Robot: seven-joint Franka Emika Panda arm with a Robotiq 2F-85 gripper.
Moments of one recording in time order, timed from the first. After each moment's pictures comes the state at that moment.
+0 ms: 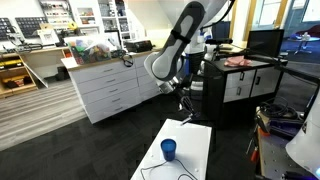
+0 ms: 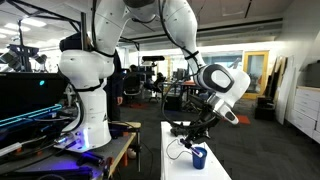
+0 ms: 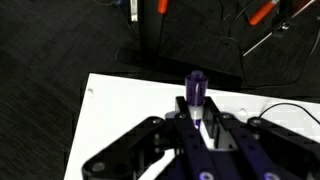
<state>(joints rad) -0.08 0.47 0.04 -2.08 -0.13 1.95 -0.19</state>
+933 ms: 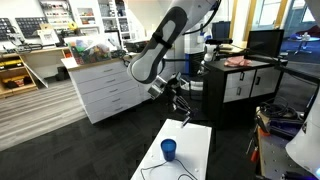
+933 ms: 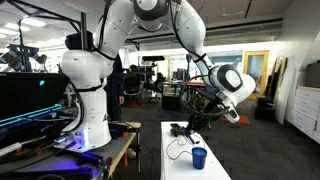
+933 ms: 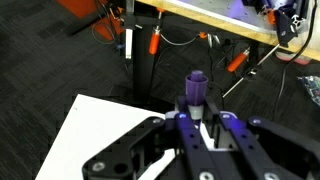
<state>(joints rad) 0.01 0.61 0.05 -1.82 -0.13 1.58 -0.23</state>
